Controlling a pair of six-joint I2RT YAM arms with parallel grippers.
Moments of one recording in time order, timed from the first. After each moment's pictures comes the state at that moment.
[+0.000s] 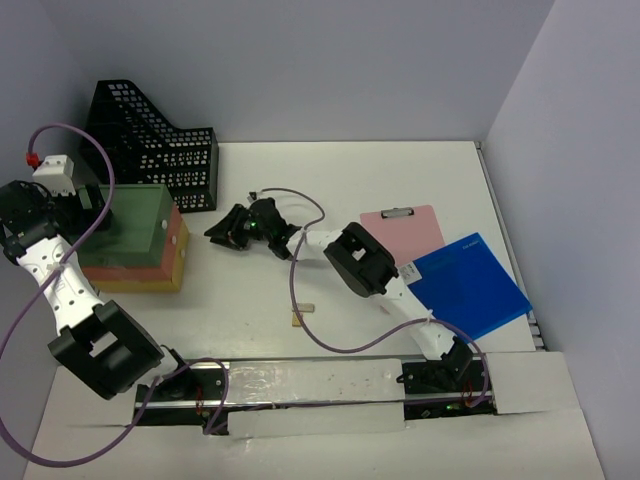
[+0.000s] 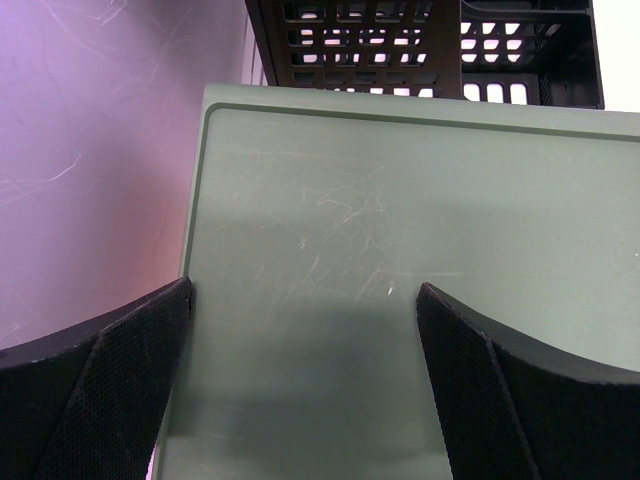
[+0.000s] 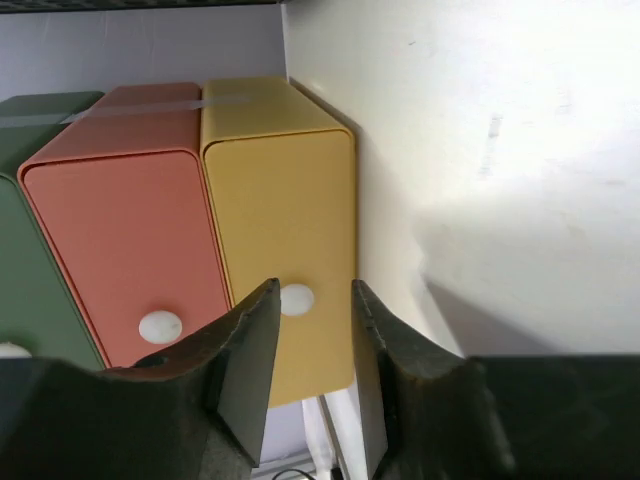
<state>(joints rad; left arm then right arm) 0.70 1.32 1.21 -0.53 0.52 0.39 0.86 2.63 1.89 0.51 -0.36 1.41</state>
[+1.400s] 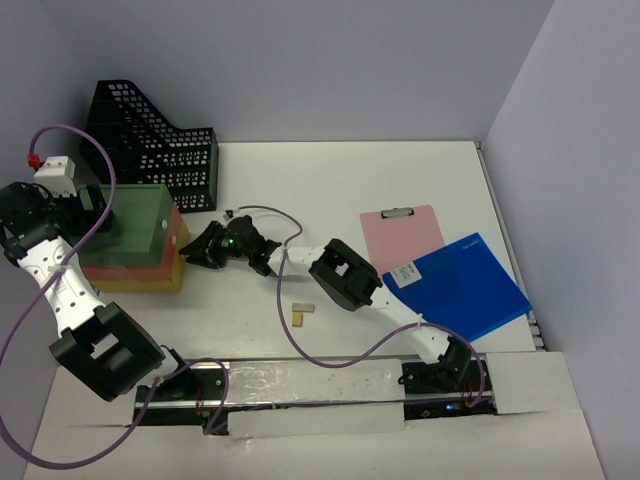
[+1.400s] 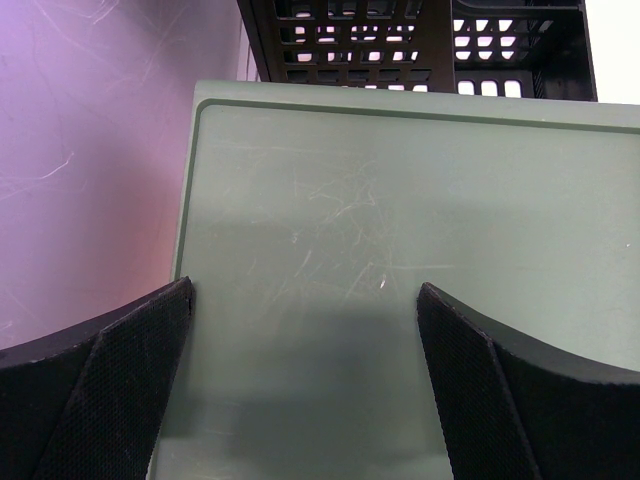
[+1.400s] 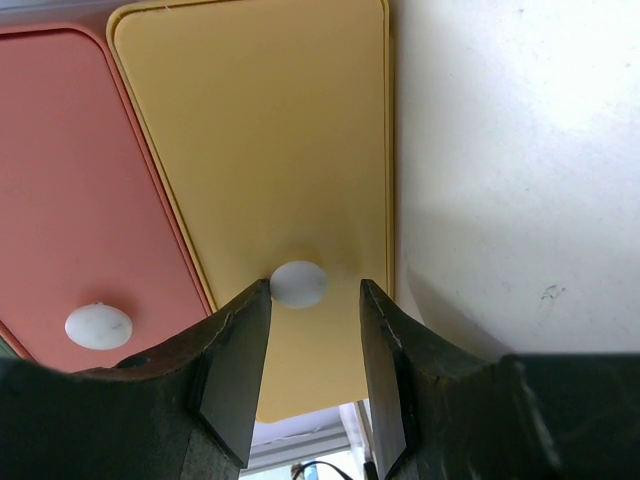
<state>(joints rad) 0.70 1.31 1.20 -0.53 0.53 0.39 0.96 2.77 2.07 0.52 -0.35 1.53</state>
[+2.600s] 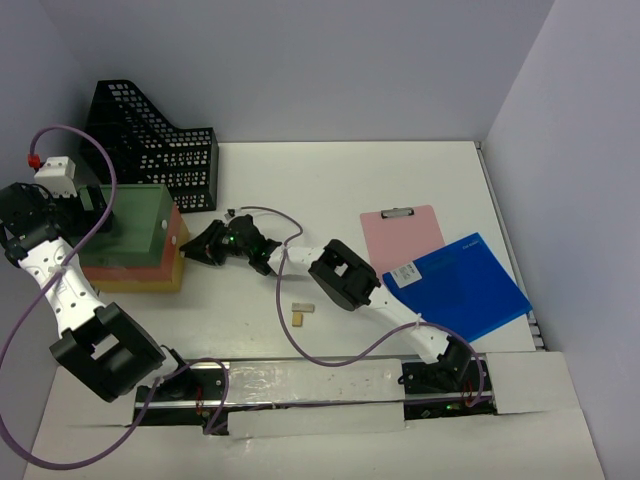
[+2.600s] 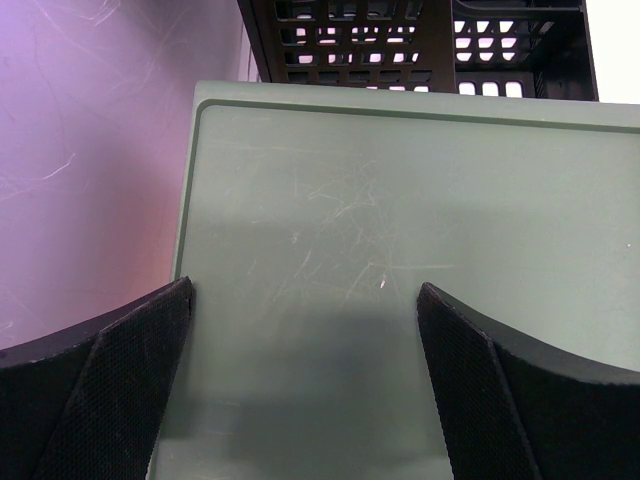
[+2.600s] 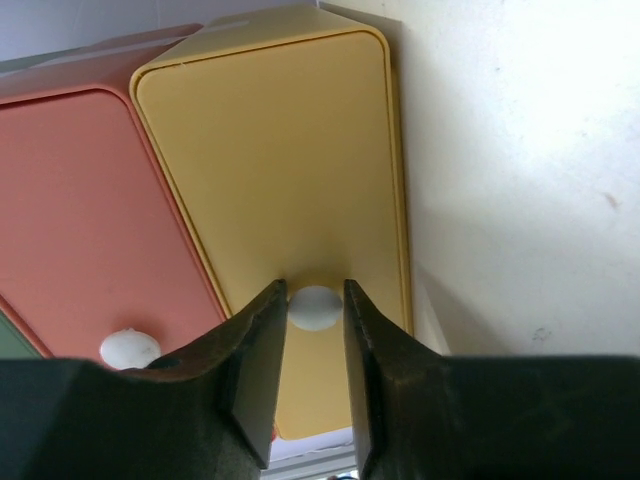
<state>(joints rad) 0.70 1.30 1.19 -0.52 0.53 0.39 0.96 2.81 2.12 0.54 -0.34 1.62</state>
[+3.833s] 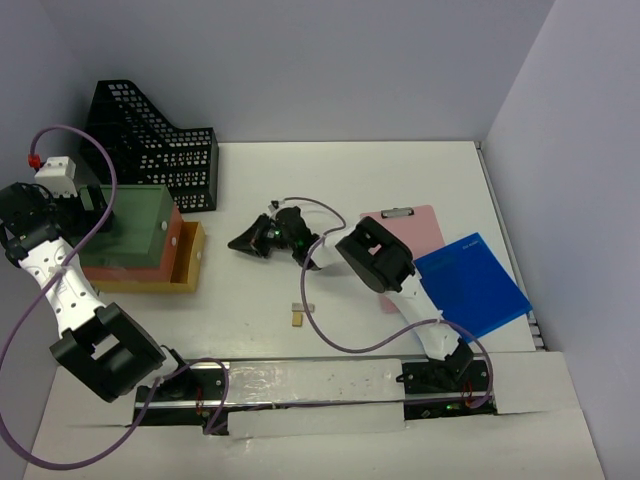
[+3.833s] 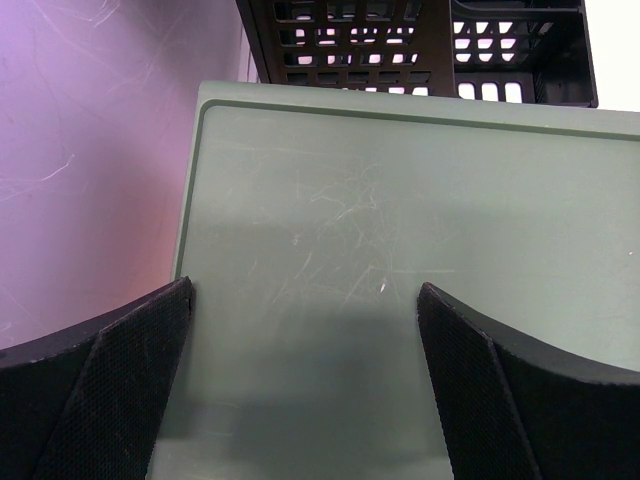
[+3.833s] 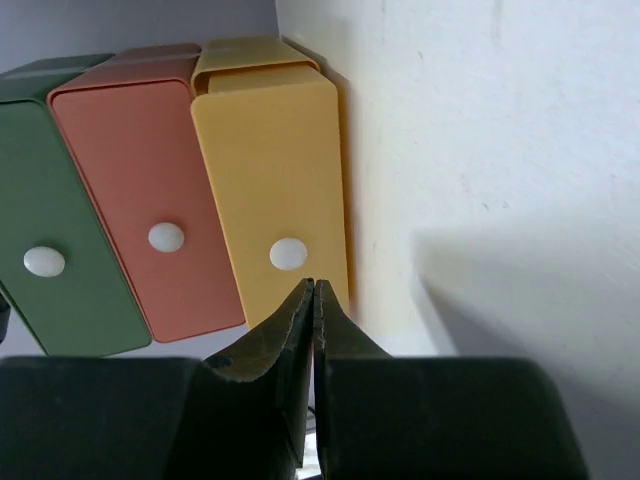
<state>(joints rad) 0.70 1.30 1.19 -0.52 0.53 0.39 0.81 2.46 1.48 0.75 -0.42 1.45</state>
